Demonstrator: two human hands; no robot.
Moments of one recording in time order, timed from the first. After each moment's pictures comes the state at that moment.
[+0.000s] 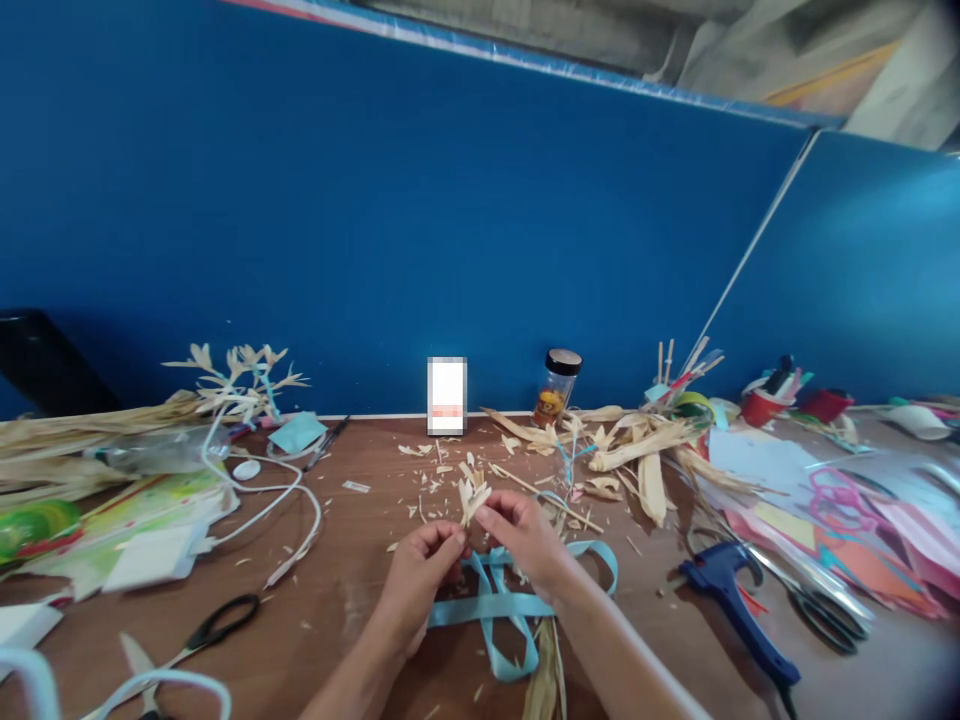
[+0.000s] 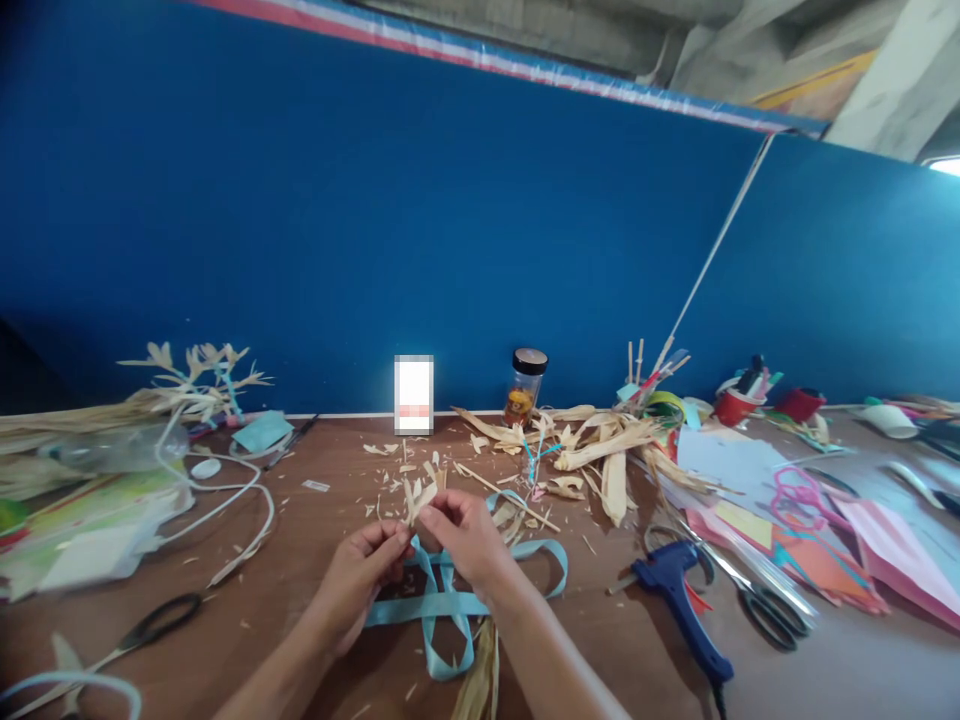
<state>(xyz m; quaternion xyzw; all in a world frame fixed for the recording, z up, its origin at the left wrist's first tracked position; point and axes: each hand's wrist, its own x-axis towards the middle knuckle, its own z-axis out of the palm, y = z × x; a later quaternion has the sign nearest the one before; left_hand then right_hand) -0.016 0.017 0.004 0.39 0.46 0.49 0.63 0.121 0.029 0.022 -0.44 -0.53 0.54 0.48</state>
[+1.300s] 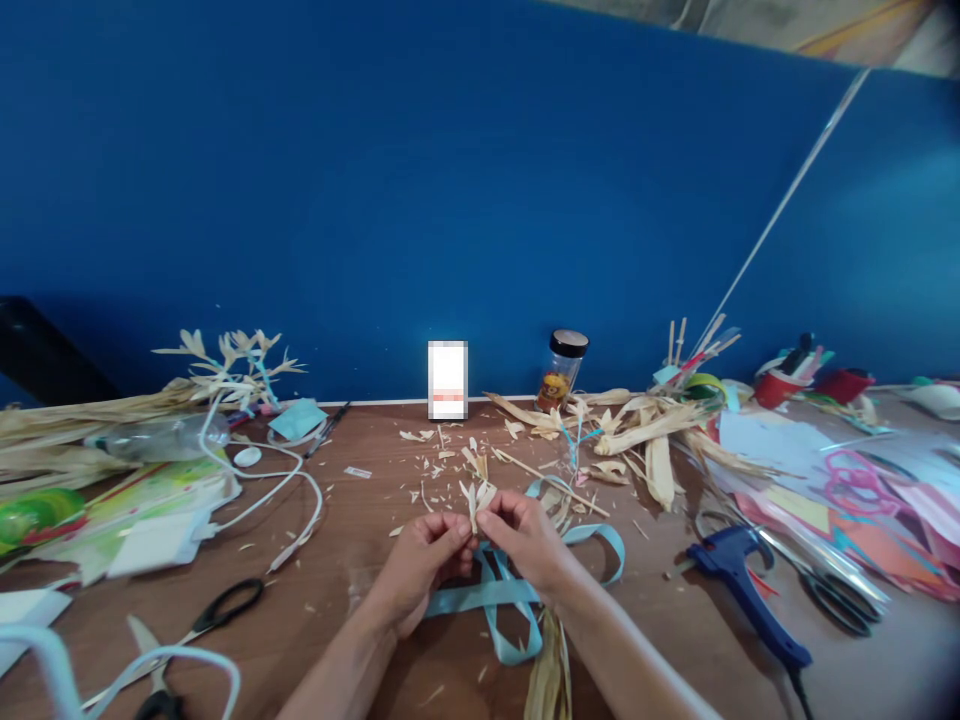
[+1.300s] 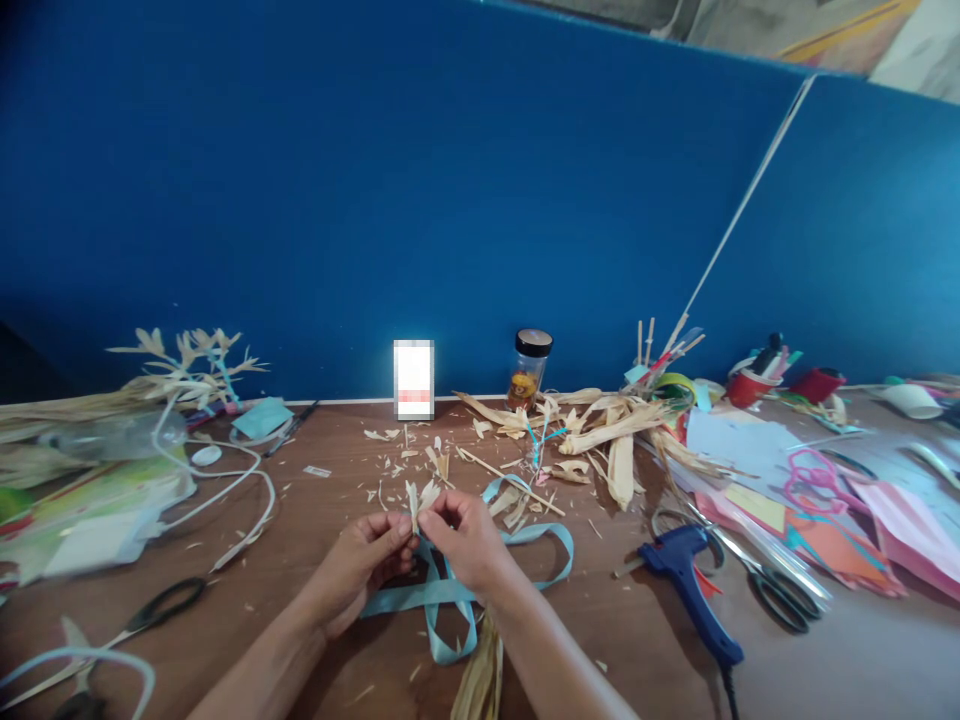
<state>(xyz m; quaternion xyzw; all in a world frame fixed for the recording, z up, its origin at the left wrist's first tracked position) -0.026 0.022 -0.006 0.37 0.39 0.42 0.73 0.120 0.023 0.007 -0.46 -0.55 0.51 0.47</state>
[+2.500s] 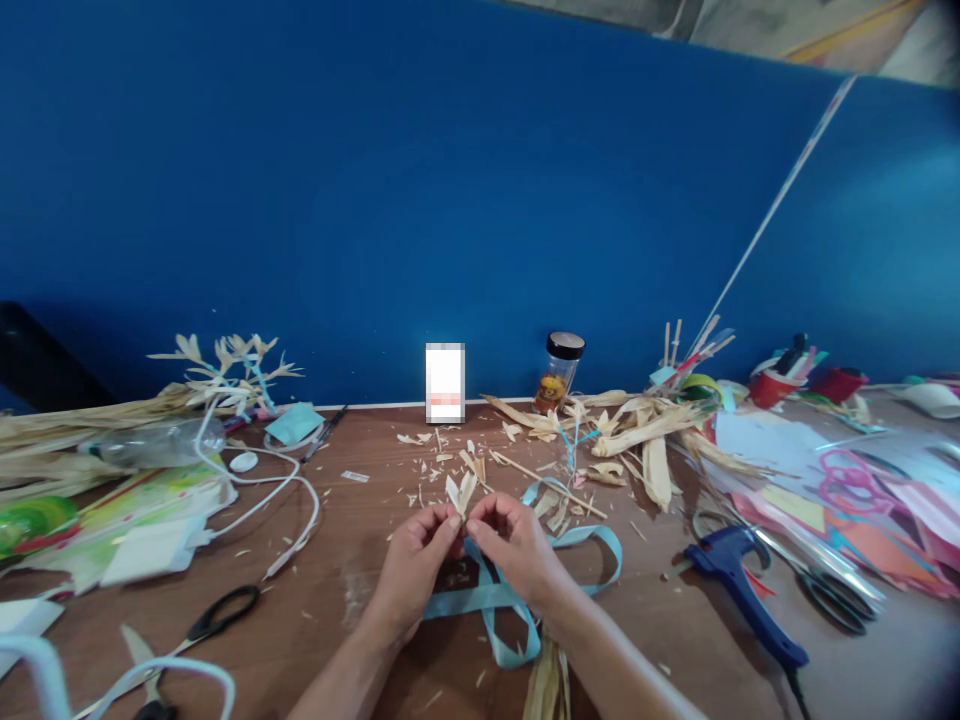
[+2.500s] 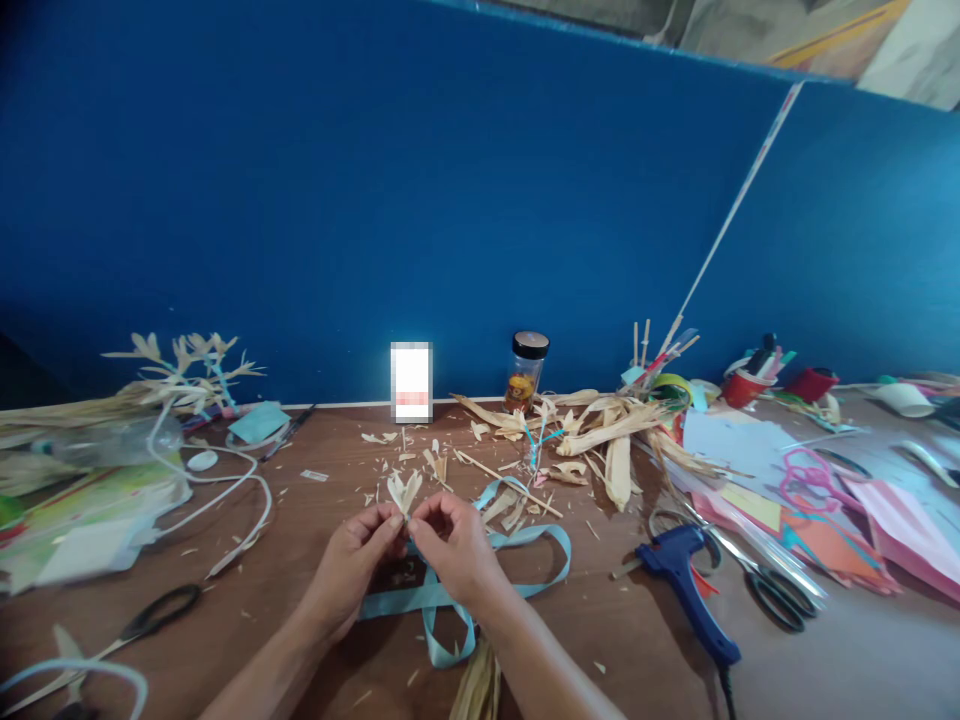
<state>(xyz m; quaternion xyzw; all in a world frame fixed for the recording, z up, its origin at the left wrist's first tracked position) -0.021 0.022 -0.001 0.45 0.45 0.49 0.60 0.111 0.018 0.003 -0.46 -0.55 0.50 0.49</state>
